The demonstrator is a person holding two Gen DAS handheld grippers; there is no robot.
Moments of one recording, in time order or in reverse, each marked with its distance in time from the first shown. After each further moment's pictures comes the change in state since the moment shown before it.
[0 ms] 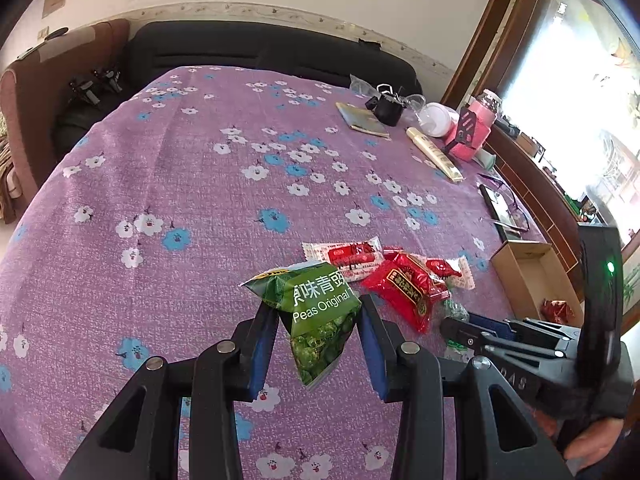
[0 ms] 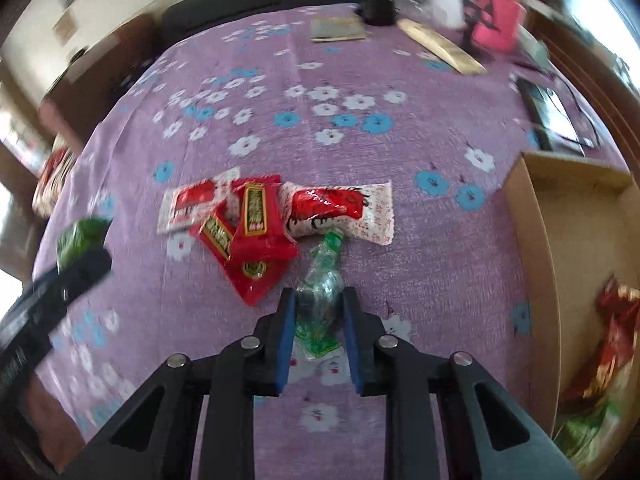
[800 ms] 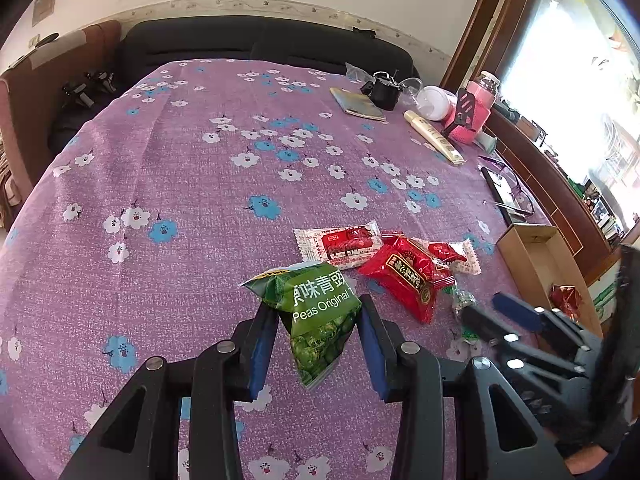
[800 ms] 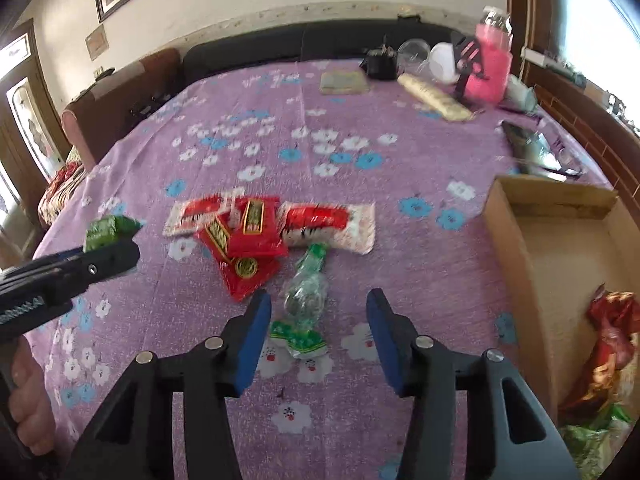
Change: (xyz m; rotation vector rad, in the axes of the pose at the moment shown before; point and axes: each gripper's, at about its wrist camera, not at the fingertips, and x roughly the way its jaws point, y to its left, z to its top) left arm 0.011 -0.005 -0.002 0.032 0.032 0.009; right arm -0.023 -0.005 -0.024 -0.005 -0.242 -0.015
